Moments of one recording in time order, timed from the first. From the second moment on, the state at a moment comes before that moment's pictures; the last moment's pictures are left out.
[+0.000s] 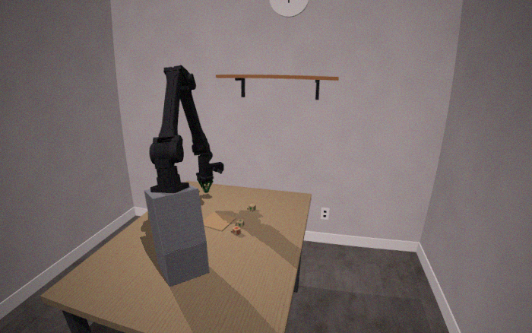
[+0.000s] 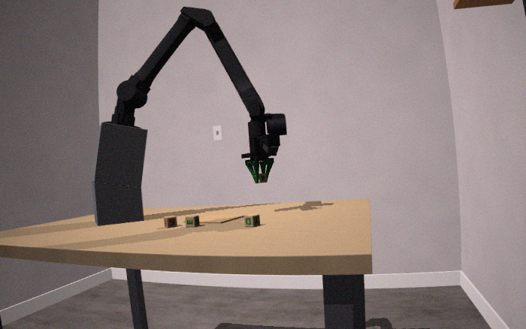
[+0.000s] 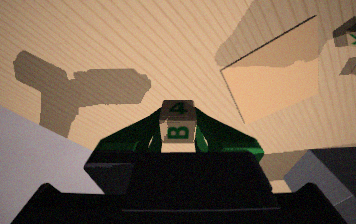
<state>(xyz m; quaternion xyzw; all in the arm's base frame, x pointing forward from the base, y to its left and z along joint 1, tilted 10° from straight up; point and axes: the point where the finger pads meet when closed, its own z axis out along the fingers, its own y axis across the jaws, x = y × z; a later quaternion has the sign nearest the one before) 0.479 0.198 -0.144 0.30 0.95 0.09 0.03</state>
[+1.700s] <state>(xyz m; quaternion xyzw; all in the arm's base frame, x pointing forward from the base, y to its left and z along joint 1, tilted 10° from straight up) 0.375 0.124 -0.228 0.67 0.74 0.09 -0.02</state>
